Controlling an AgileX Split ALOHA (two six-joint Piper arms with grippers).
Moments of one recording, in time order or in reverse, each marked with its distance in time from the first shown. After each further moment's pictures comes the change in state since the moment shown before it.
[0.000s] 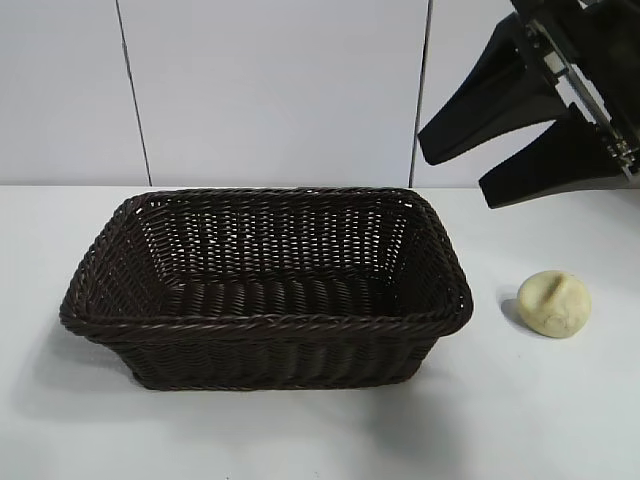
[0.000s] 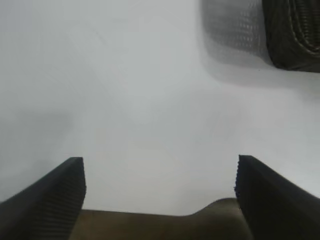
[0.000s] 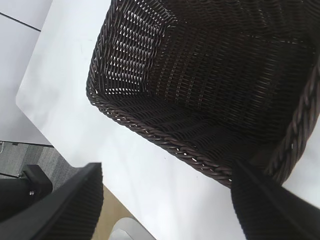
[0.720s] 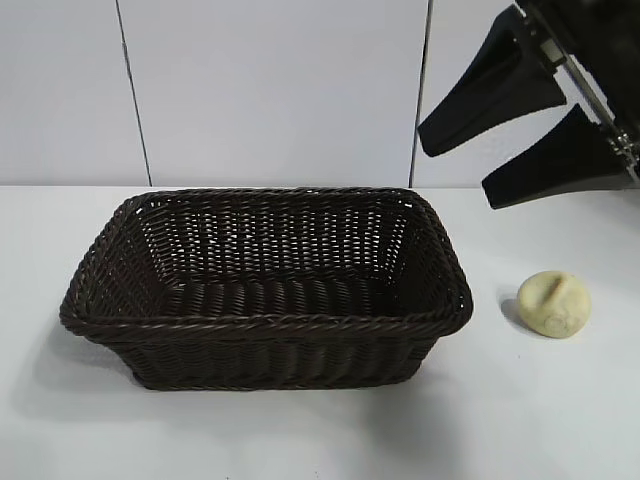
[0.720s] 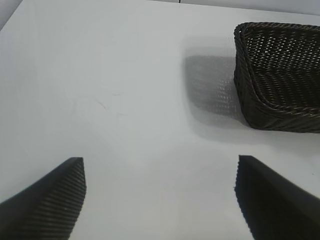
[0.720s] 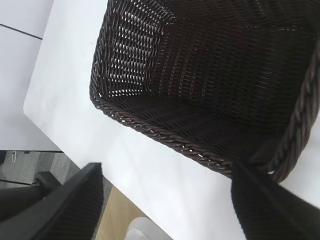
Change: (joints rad) left arm -0.007 -0.289 0.000 -0.004 0.013 0.000; right arm 0.000 0.009 -0.039 -0.057 0.019 0.155
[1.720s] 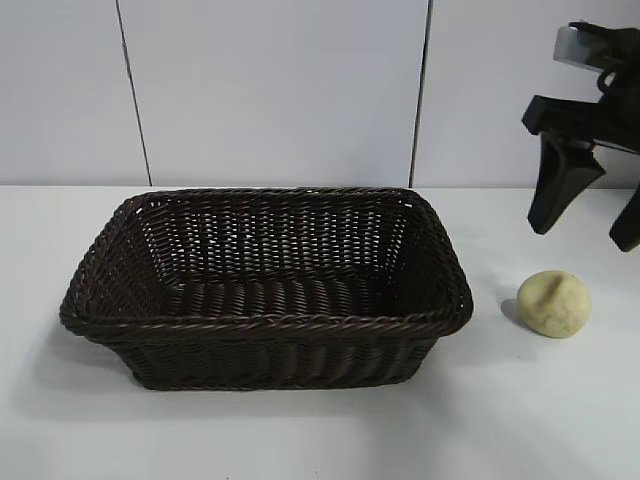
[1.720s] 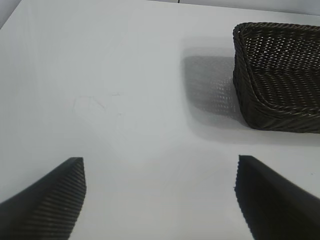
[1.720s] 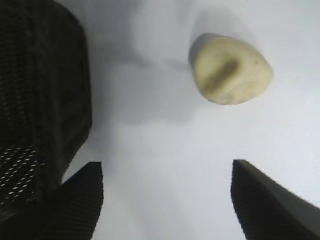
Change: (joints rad) left arm 0.000 0.000 0.000 0.000 0.000 0.000; right arm -0.126 0.289 -0.239 -0.661 0.040 0.503
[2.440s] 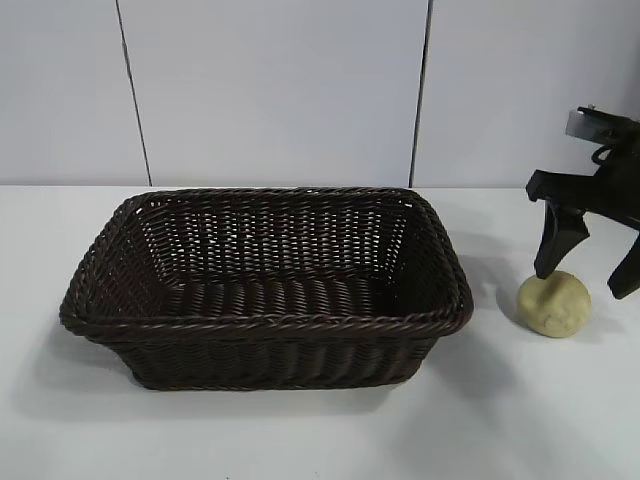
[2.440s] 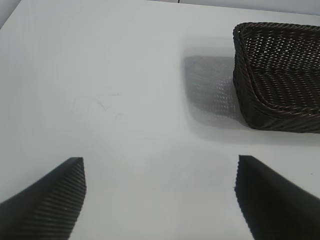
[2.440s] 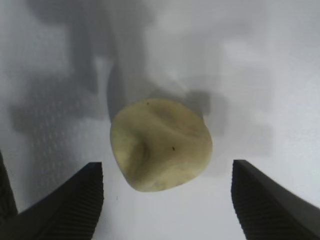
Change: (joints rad) left arm 0.000 0.000 0.000 0.000 -0.001 0.000; right arm -0.064 0.235 -0.002 0.039 -0.227 -0.027
